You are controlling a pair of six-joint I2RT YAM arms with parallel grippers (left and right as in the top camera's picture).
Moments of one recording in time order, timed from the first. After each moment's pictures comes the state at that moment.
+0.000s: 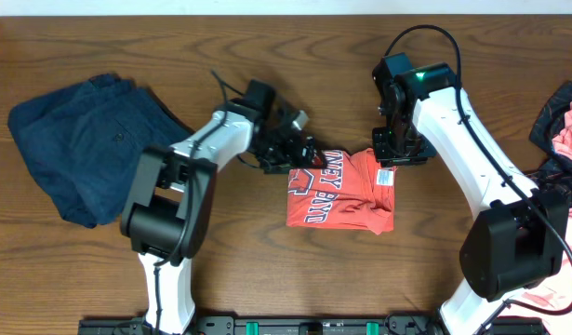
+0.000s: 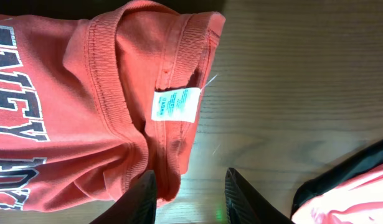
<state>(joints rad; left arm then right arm) -0.38 2.09 1.34 -0.63 0.83 -0.19 0.30 1.86 1.58 -1.37 0.07 0.28</state>
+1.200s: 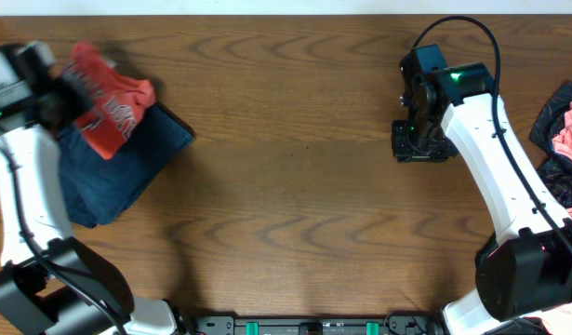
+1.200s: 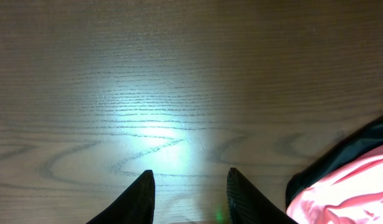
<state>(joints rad) 0.51 1.66 1.44 -0.65 0.22 -0.21 0.23 1.74 1.58 -1.38 0.07 0.28</state>
